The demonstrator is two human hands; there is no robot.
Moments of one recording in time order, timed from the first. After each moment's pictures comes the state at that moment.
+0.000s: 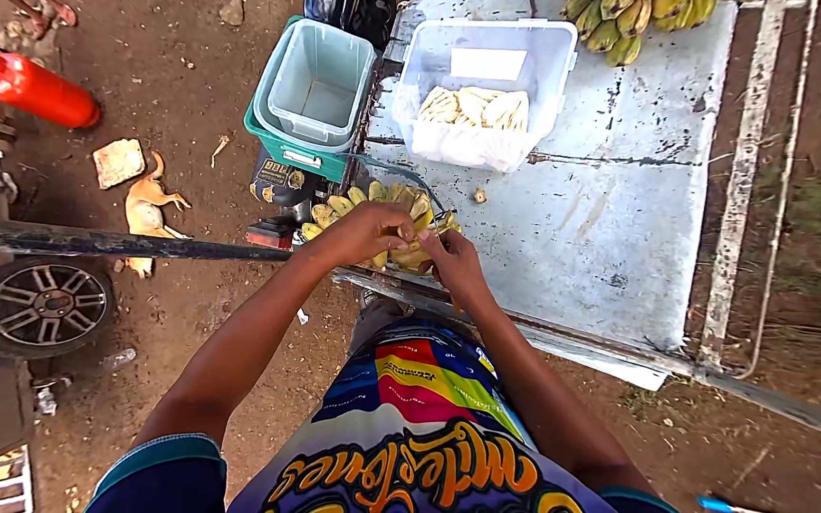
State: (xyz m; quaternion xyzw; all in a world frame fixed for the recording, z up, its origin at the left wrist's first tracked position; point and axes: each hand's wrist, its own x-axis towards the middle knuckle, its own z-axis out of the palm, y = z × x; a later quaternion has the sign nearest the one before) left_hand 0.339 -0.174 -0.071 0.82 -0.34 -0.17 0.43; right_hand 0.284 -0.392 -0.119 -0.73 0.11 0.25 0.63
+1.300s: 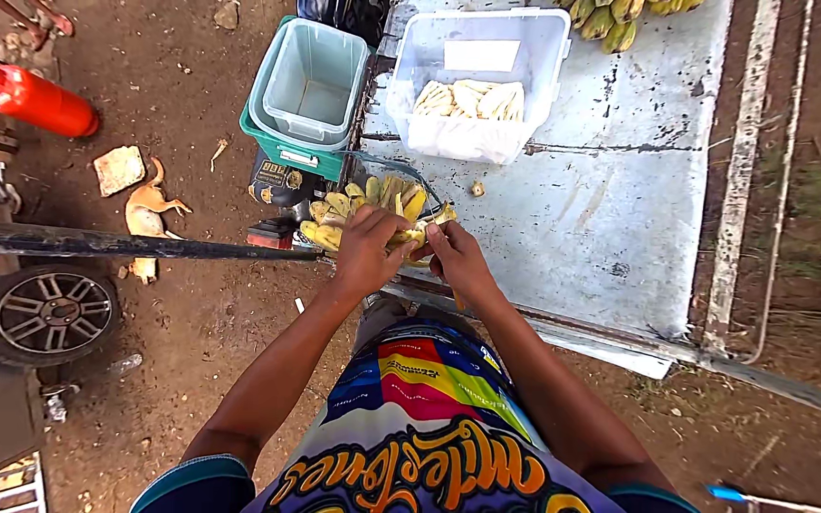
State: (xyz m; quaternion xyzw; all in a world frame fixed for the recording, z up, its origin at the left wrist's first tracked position) left_hand 0.278 -0.207 -0.088 0.92 -0.18 0.12 0.34; right_hand 0.272 -0.399 -0.100 -0.68 0.06 0.24 0.69
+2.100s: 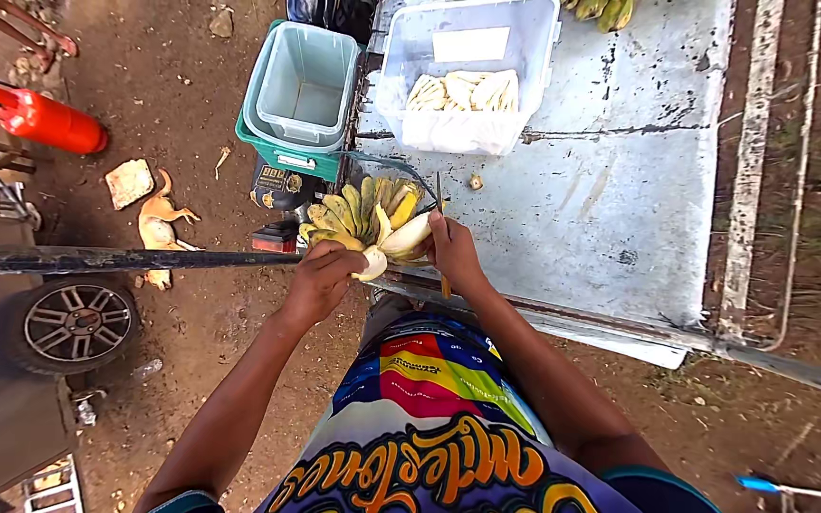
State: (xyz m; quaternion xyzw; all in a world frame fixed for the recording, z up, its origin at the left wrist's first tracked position) left_hand 0.239 -0.129 -0.087 0.89 -0.28 0.06 0.35; right_hand 0.289 -0.389 -0.140 -0.74 0.10 0.20 0.64
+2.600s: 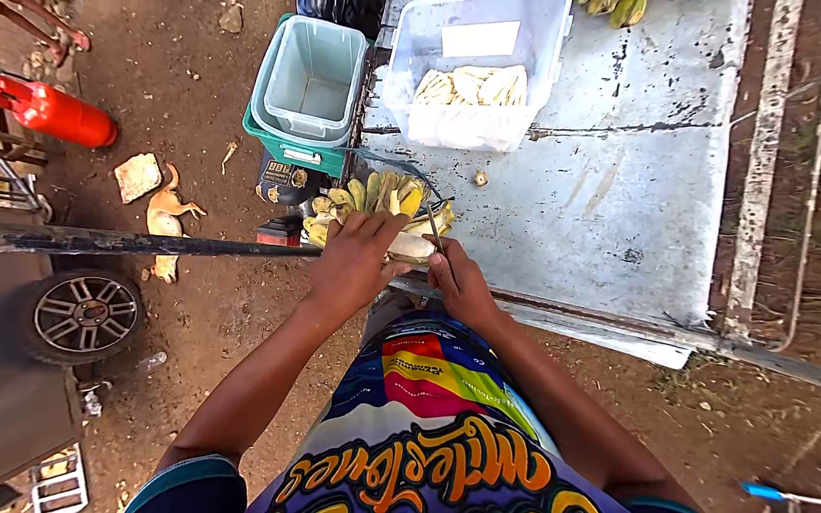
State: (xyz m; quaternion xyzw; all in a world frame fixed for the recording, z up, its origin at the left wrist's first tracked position) left_hand 0.259 -0.206 -0.030 0.97 -0.19 -0.06 0.11; right_hand 0.231 -0.408 -0.126 -0.78 -0.13 0.11 0.61
